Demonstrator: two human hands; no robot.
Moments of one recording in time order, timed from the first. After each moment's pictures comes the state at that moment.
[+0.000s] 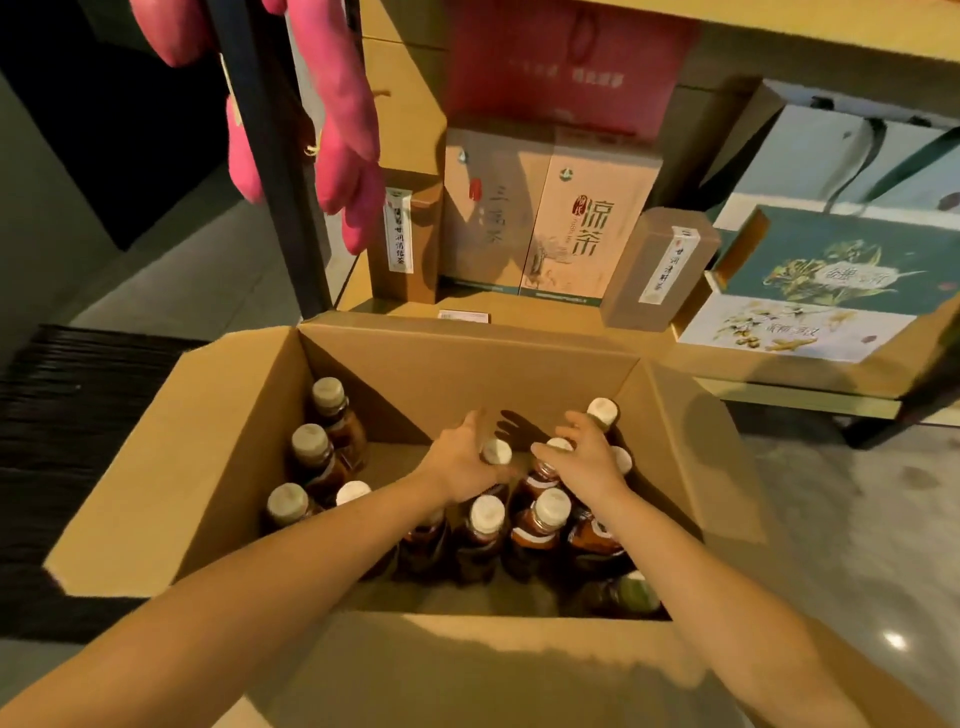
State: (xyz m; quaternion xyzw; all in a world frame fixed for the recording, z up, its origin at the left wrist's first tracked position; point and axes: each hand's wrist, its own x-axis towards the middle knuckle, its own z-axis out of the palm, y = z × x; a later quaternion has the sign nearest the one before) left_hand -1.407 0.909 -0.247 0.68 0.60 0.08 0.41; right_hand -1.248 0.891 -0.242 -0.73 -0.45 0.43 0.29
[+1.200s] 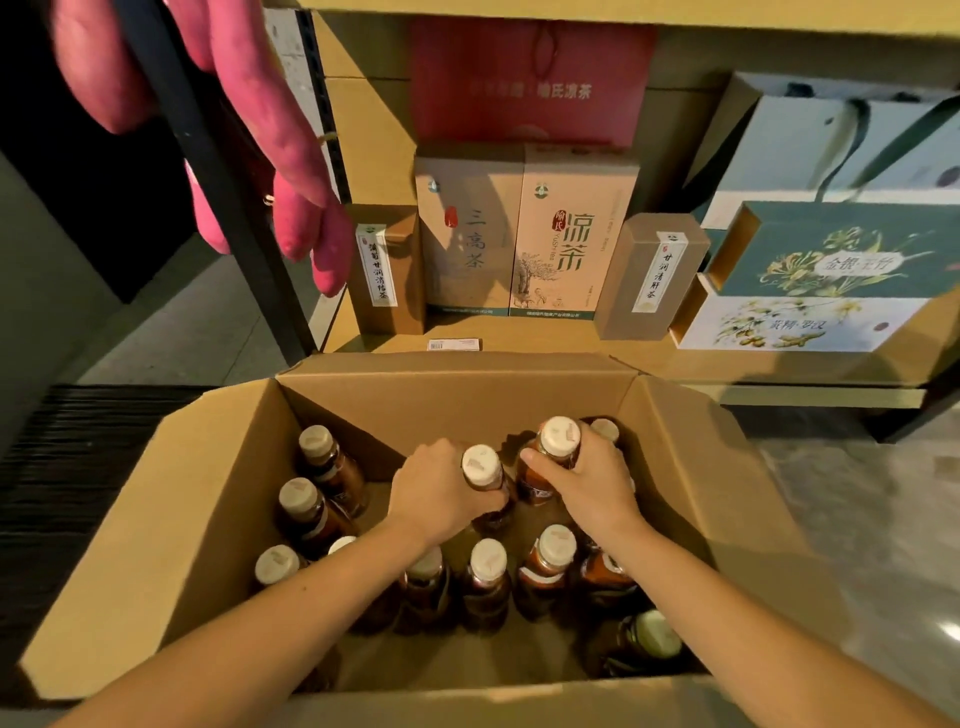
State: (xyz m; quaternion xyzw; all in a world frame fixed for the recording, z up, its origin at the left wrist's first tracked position) left_hand -1.417 0.907 -0.223 0.72 0.61 0.16 0.28; right_hand -1.255 0.884 -0.215 -0.69 -0.55 0.30 0.37
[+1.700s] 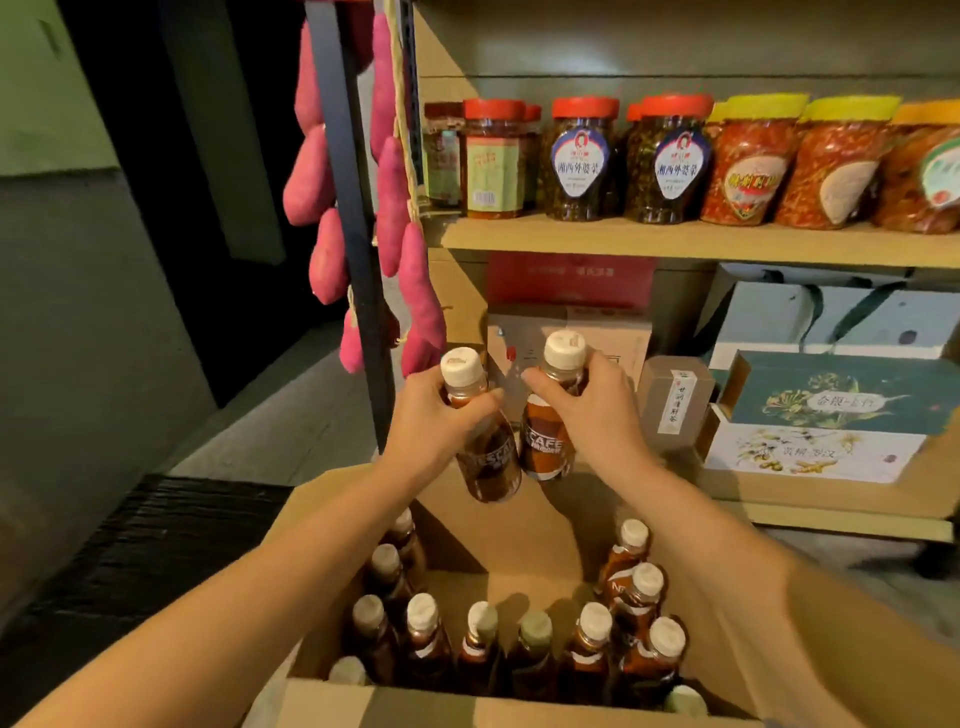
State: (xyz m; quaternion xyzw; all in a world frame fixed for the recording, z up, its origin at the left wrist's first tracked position) left_hand -1.469 0.874 -0.039 0.66 0.50 0.50 0.24; right_hand -1.313 0.879 -0.031 -0.54 -0.63 0.20 0.53
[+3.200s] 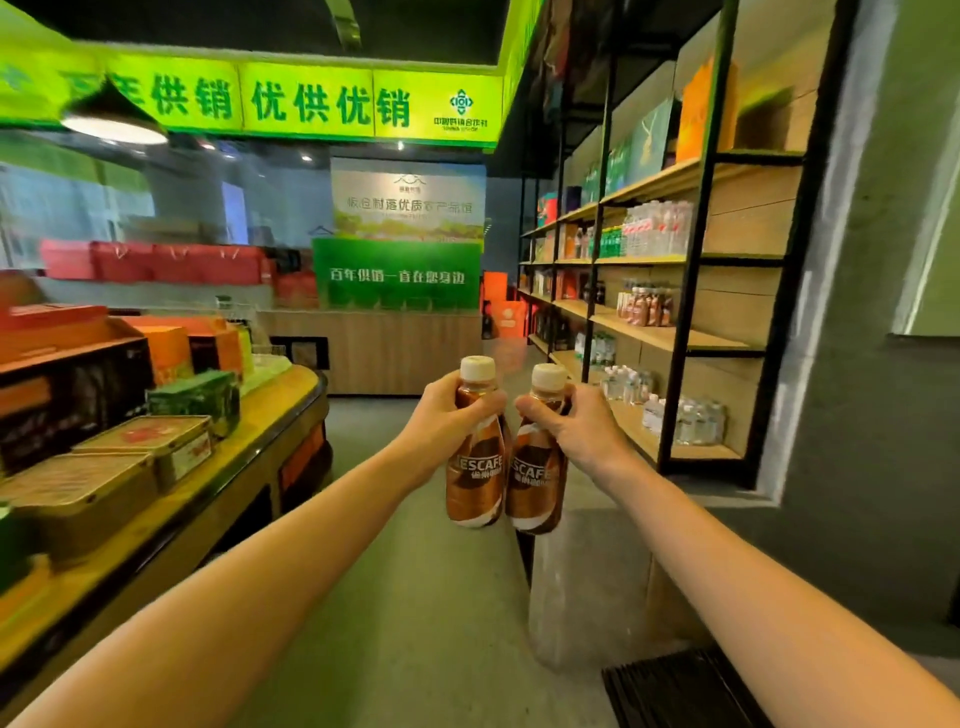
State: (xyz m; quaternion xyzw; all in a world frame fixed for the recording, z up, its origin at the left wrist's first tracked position) left_hand -2.130 0.310 0.067 0.25 0.73 0.63 -0.07; right_hand -2.104 0.469 0.066 0.08 -0.81 0.54 0.23
